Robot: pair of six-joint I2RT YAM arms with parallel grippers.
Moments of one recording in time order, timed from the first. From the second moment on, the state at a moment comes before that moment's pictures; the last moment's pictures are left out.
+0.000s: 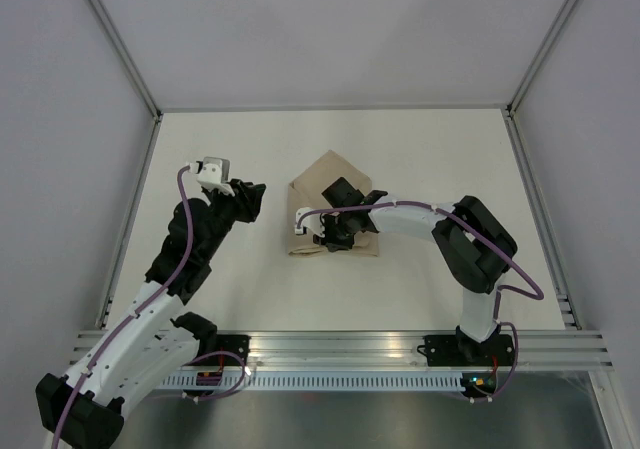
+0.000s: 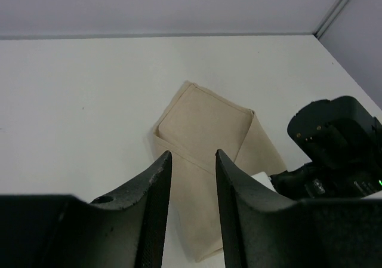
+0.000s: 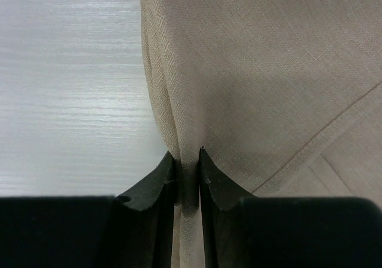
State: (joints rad) left arm -0.46 0.75 0.64 0.04 -0.09 -0.25; right arm 0.78 1.88 1.17 -0.40 -0.34 -0.74
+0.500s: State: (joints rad) left arm -0.59 0.68 0.46 0.21 -0.15 -0.12; right arm 0.63 2.11 1.48 -0.77 -0.66 -0.76
